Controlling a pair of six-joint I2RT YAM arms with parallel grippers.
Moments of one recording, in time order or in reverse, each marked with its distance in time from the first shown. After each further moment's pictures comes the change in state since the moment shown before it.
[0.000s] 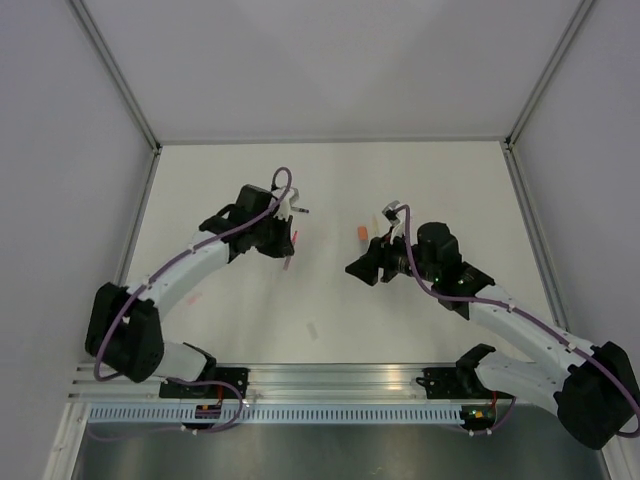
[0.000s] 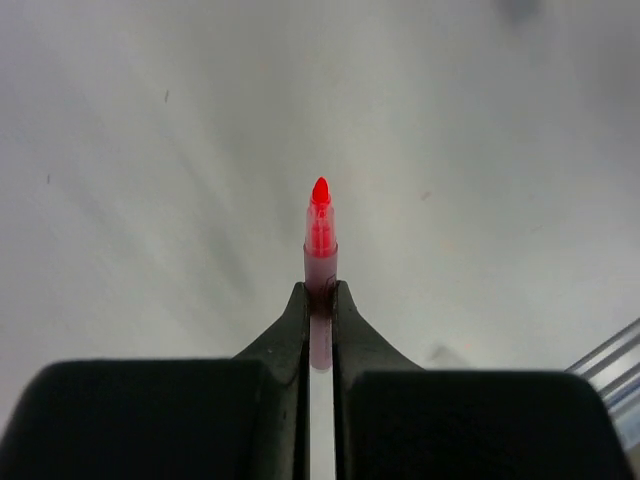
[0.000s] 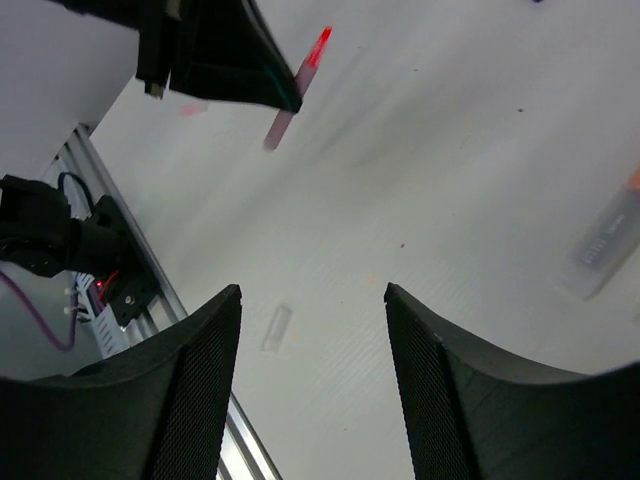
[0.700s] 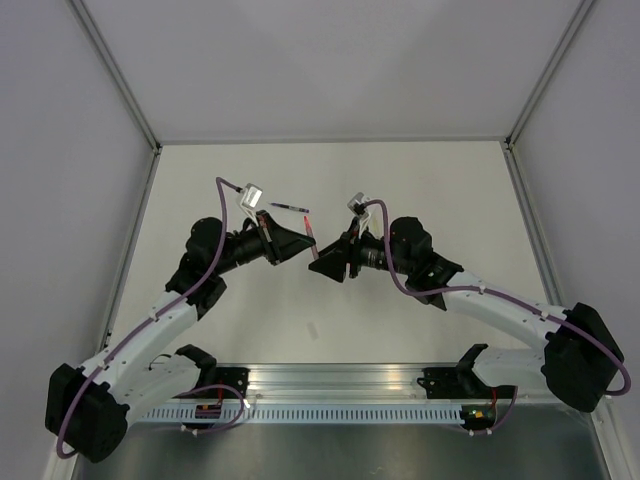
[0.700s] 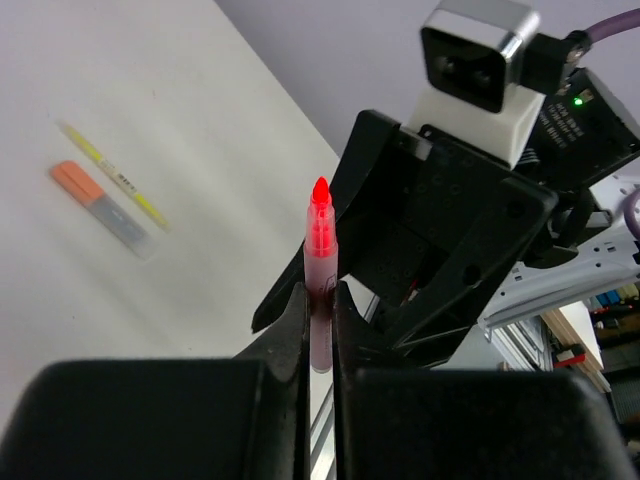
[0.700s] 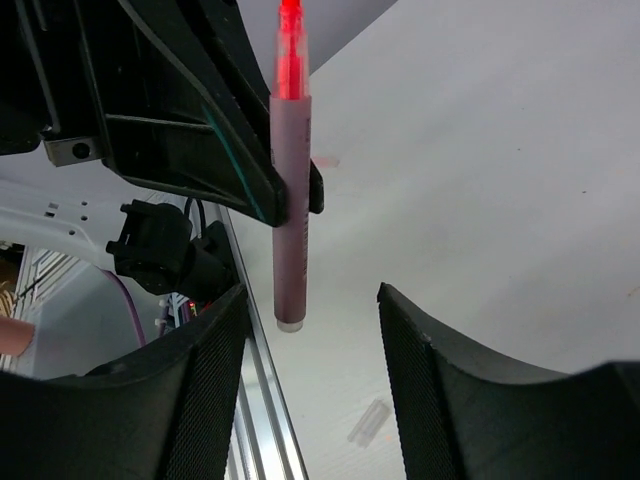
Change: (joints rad) left arm -0.018 -0.532 -0.382 0.851 0.409 -0.647; right arm 0.185 0.188 0.103 0.330 -0.077 0.085
